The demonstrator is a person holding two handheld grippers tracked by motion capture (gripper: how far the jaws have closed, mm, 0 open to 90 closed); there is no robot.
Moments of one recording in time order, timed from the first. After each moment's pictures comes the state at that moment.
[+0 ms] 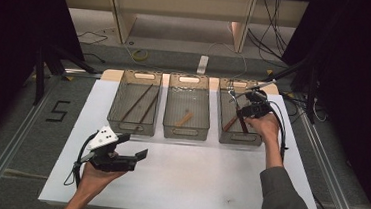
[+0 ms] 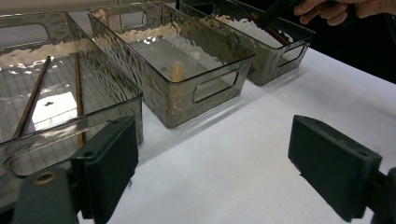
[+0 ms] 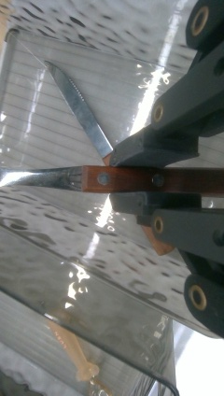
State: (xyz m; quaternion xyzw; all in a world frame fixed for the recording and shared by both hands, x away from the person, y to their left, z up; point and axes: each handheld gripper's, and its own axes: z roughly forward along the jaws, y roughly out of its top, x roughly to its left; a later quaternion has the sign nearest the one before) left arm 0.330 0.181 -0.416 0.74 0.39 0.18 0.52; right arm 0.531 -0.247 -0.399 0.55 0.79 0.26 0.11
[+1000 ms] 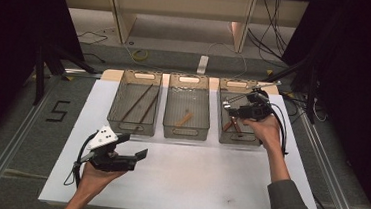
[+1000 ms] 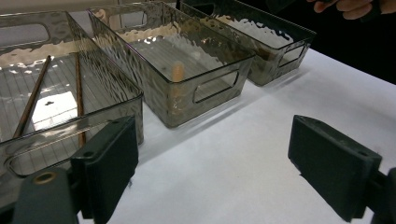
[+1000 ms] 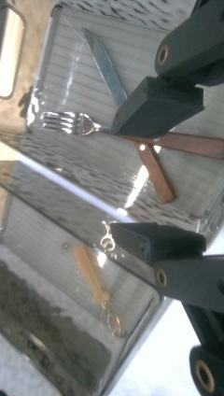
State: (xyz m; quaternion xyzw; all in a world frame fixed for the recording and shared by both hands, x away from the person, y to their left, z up) left arm 0.330 0.181 -0.416 0.74 0.39 0.18 0.52; right arm 0.496 -0.237 -0.374 0.50 0.79 0.34 0.13
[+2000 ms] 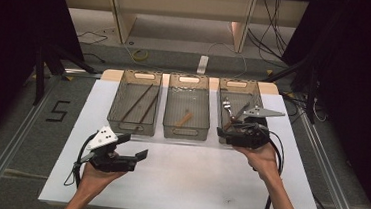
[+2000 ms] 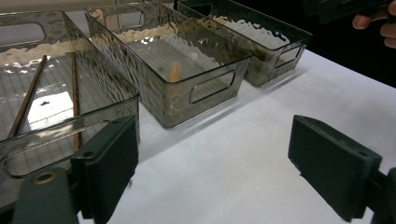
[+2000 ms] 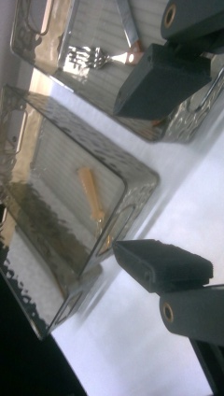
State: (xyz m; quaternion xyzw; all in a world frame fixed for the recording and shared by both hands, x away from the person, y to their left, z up) left arm 0.329 0.181 -0.416 0.74 0.39 0.17 0.52; right arm 0.404 -0.217 -0.376 0.42 0.78 0.45 0.15
